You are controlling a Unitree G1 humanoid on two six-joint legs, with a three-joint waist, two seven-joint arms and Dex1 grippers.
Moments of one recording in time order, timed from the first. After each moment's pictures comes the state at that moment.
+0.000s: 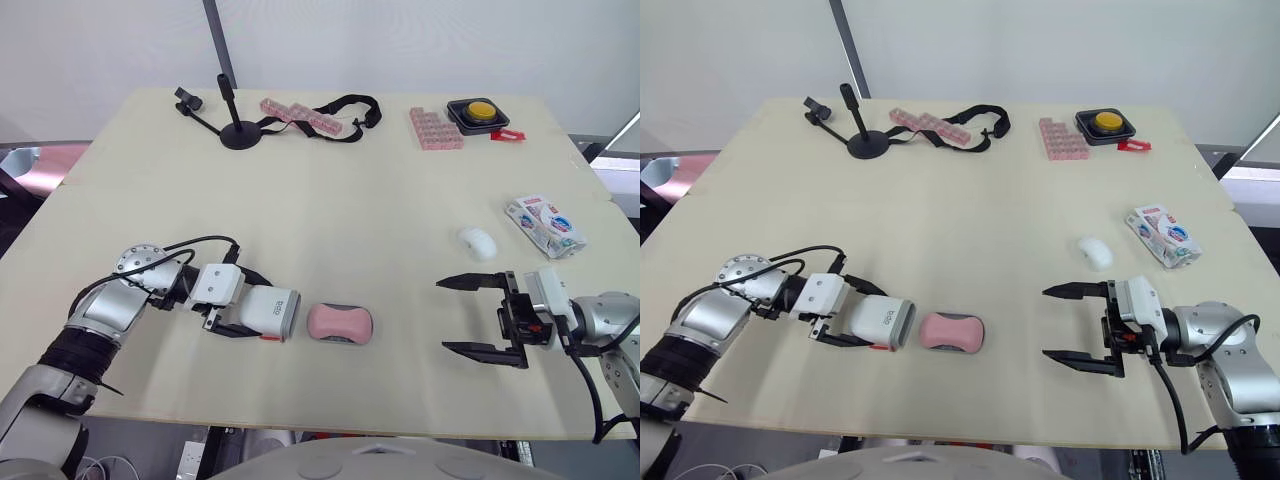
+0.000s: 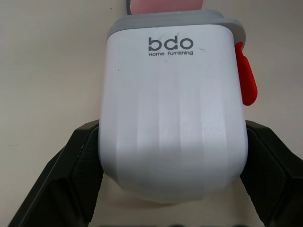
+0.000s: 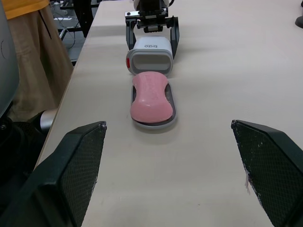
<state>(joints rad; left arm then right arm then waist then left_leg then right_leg) -0.32 0.78 -0.29 0.22 -0.20 -0.29 -1.44 0.11 -0.71 -0.14 -0.18 0.57 0.00 1.42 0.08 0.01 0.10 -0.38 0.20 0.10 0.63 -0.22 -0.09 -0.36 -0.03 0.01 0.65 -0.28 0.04</state>
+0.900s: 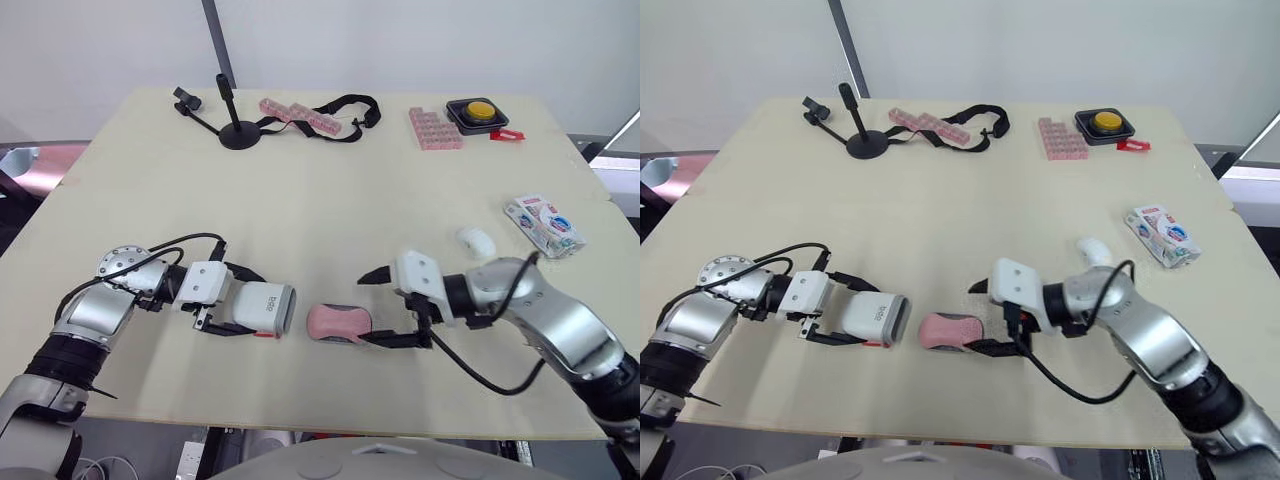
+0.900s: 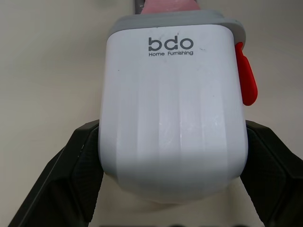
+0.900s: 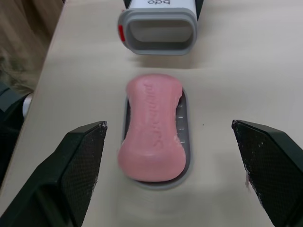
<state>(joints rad) -0.27 0.79 -0.20 0.18 -0.24 -0.30 -1.47 -0.33 -0.68 0.38 -0.52 0.34 0.66 0.98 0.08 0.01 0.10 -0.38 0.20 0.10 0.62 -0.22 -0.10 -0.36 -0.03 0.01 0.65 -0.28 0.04</state>
